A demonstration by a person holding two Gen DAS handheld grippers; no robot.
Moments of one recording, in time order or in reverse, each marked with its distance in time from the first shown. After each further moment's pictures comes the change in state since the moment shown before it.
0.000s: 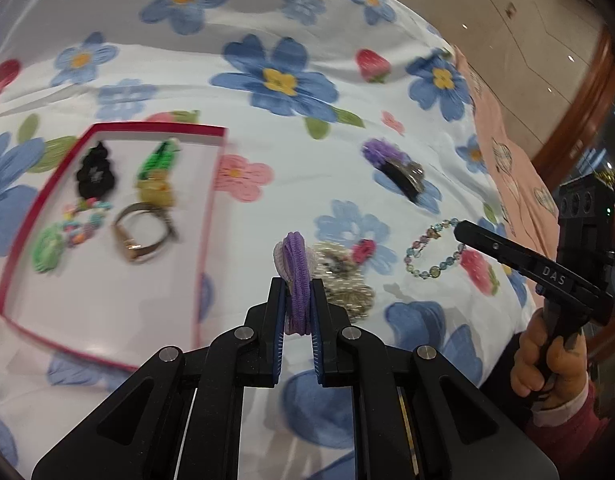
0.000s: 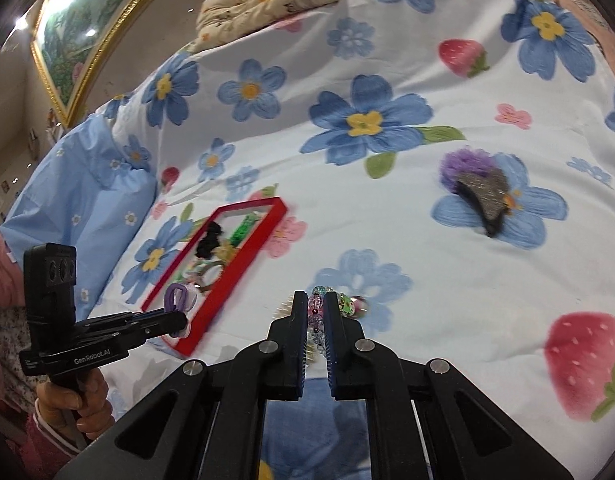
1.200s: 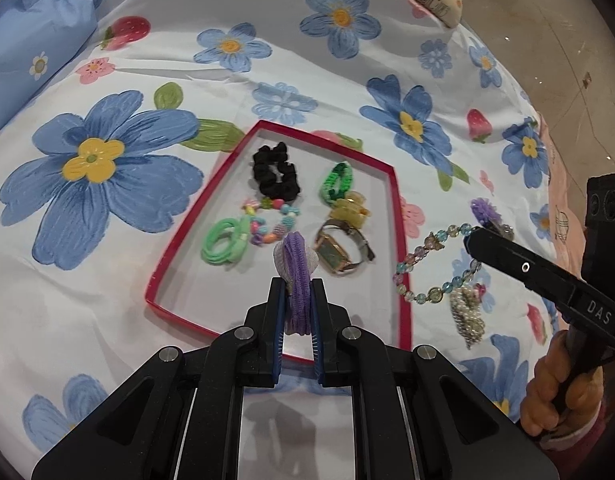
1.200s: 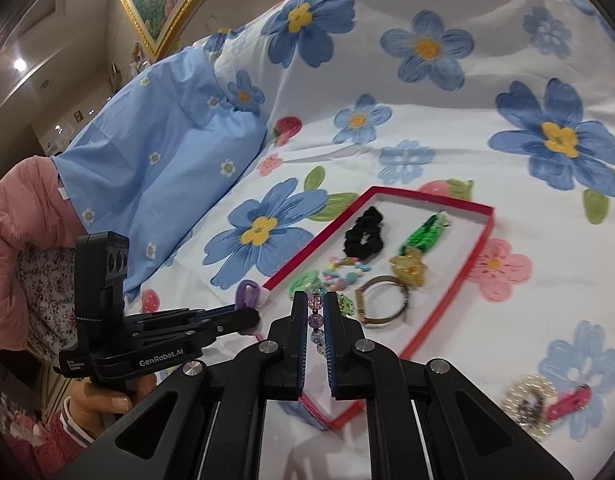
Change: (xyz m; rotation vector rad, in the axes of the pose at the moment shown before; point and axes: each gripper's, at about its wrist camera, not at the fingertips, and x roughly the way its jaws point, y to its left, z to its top) left arm -0.051 0.145 -0.010 -0.207 -0.070 0.198; right arm 0.117 0.176 0.020 -0.226 0.128 0.292
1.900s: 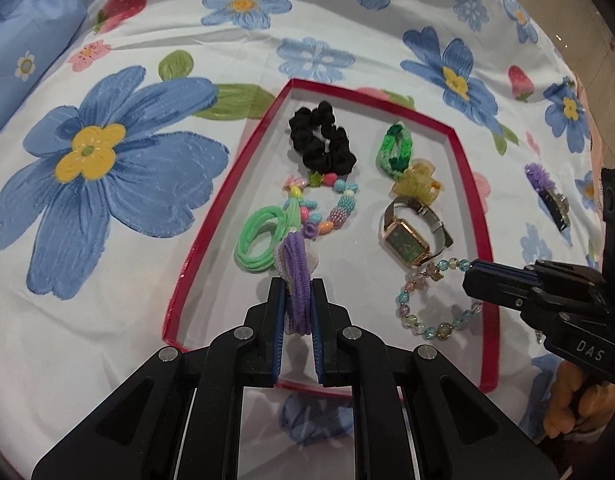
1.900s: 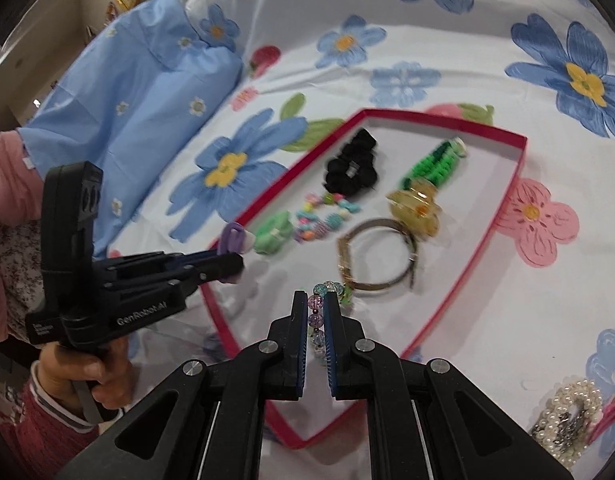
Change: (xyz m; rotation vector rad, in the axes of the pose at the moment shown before) left arm 0.062 0.020 0.011 0.074 0.134 0.118; right arm 0.076 -0.025 -0.021 0.016 0.213 -0.053
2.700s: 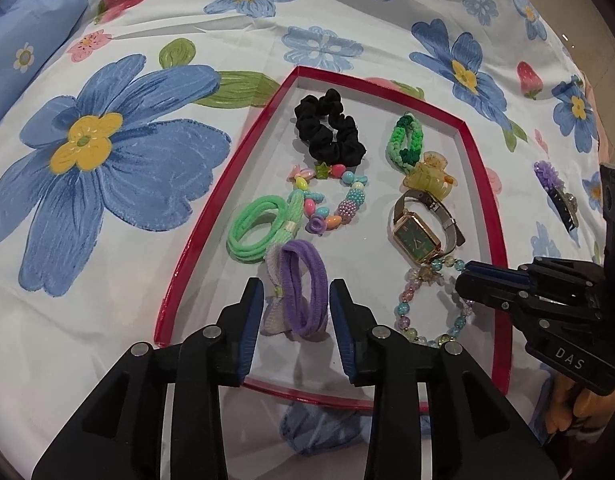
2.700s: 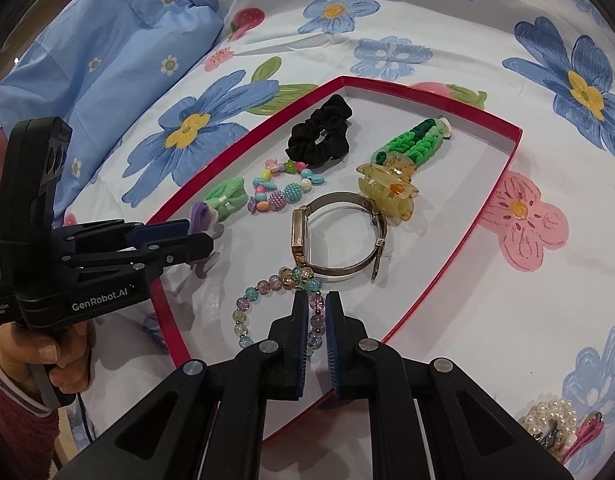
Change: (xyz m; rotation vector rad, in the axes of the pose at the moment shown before) left arm 0.008 0.001 0.000 -0.019 0.016 0.013; right arm 0.023 -0.005 -0.001 -0.072 0.095 -0.127
